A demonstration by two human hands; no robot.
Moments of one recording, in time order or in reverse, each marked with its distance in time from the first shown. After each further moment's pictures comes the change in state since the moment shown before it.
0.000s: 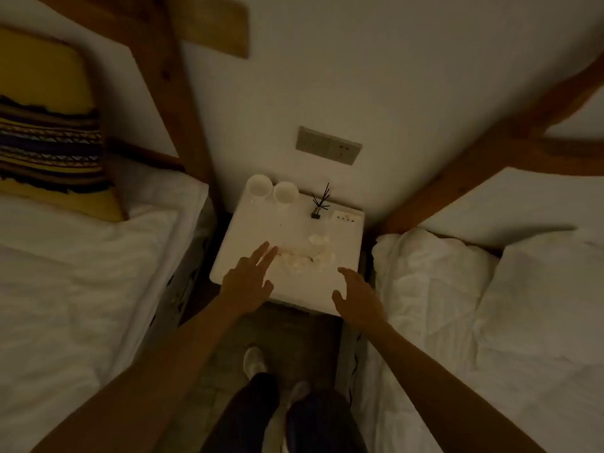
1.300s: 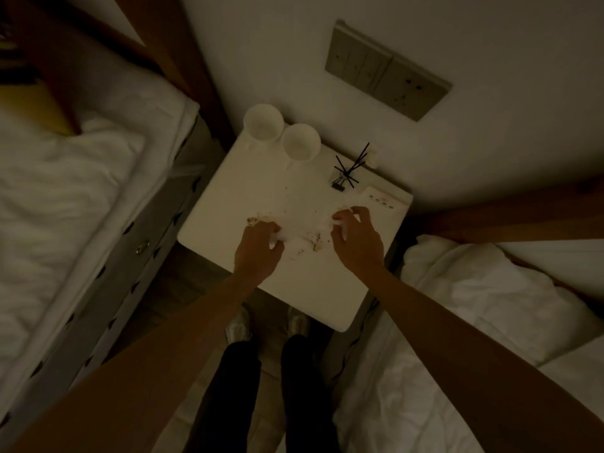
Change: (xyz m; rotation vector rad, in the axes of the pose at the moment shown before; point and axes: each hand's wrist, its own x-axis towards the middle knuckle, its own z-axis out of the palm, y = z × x) left_hand 0.154 -0.003 0.127 -0.477 0.246 -0.565; right_hand 0.235 0.054 0.038 -0.007 0.048 -0.269
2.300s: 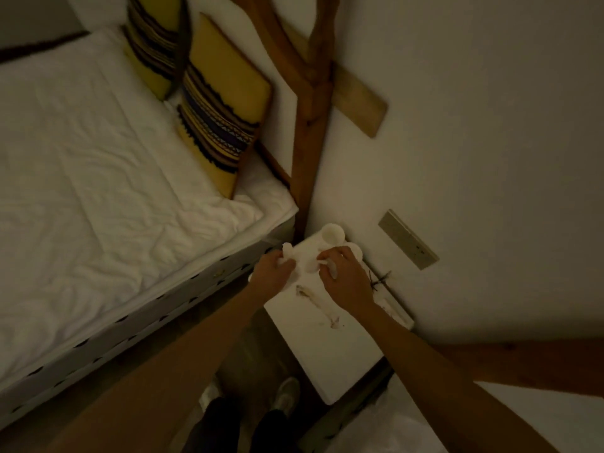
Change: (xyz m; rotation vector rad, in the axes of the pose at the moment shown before) left_hand -0.135 0.090 -0.189 -0.550 0.335 -0.206; right_hand -0.046 -0.206 -0.142 0.048 -0.068 -0.654
